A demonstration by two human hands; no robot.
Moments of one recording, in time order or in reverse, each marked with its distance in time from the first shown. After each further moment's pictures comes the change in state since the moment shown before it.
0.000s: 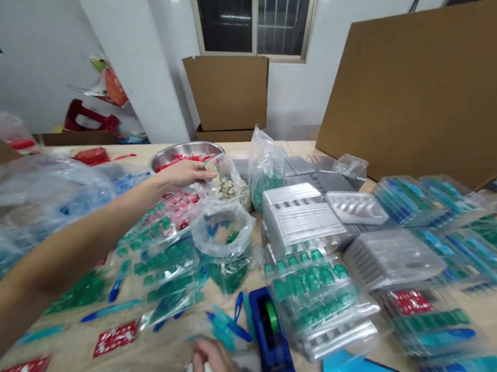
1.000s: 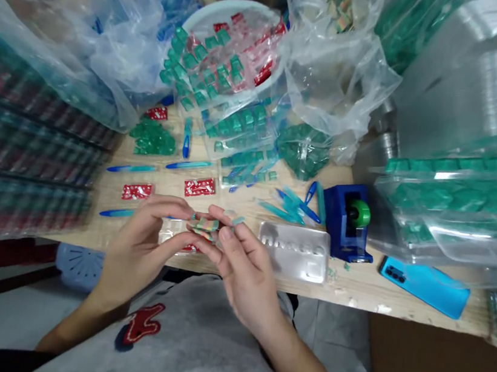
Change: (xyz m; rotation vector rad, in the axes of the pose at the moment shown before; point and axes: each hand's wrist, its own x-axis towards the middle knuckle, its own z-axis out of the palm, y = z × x) left_hand -0.354 -0.032 0.081 -0.143 0.396 -0.011; right_hand 0.009 -0.103 0.065 1.014 -0.270 0.788
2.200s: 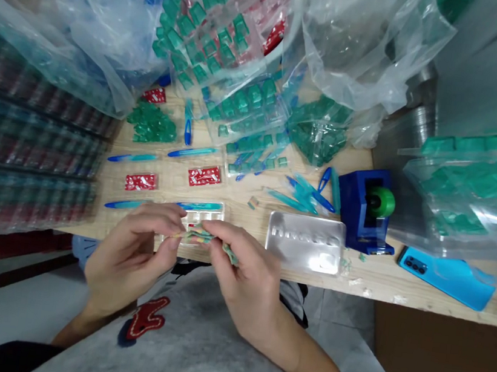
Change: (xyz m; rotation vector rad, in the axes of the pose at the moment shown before) left_hand -0.014 -0.003 -0.012 -0.049 -0.013 0.066; right_hand -0.010 0.003 0.001 -0.976 0.103 -0.465
